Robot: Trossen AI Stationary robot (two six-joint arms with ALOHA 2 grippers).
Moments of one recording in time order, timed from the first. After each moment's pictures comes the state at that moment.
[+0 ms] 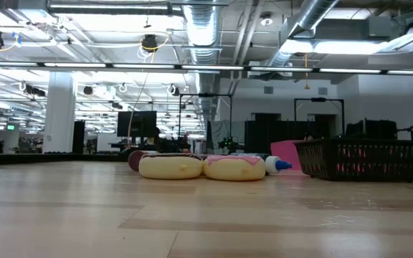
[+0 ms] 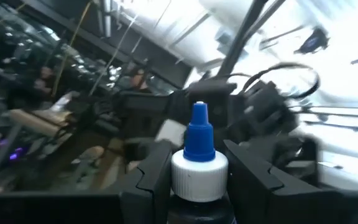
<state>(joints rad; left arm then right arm) -0.48 1.26 0.77 0.98 -0.33 -0.37 0.61 2.11 2.36 -0.74 1.03 0.97</state>
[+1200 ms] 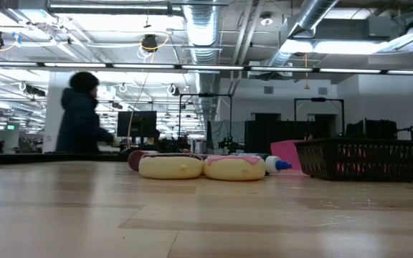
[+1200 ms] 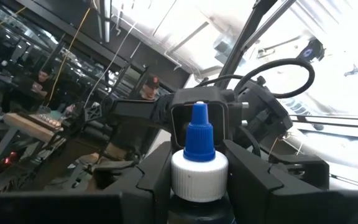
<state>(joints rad) -0.47 1.25 0.79 0.98 -0.32 -0.39 0.51 2.11 2.36 -0.70 0.80 0.93</state>
